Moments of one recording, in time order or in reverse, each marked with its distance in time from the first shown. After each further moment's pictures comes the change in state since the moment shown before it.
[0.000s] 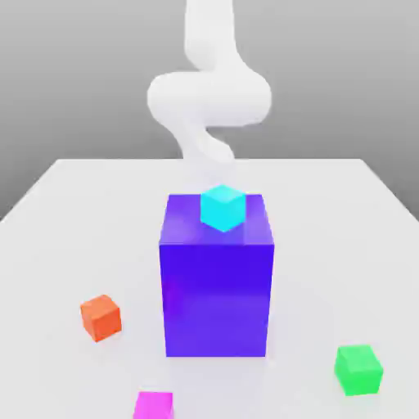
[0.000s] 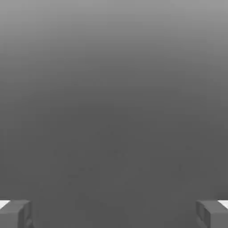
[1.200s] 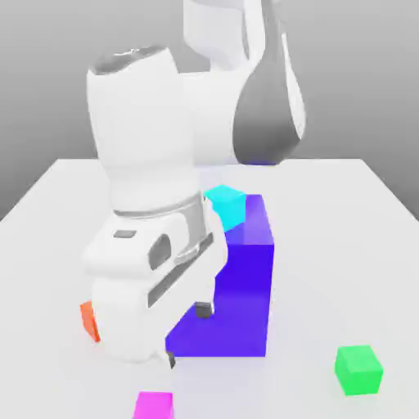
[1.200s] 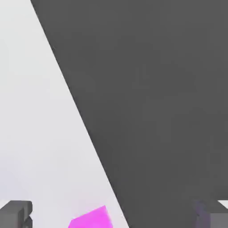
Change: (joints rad) arm 0.266 0.920 -0.346 -0.020 0.370 0.242 -1.544
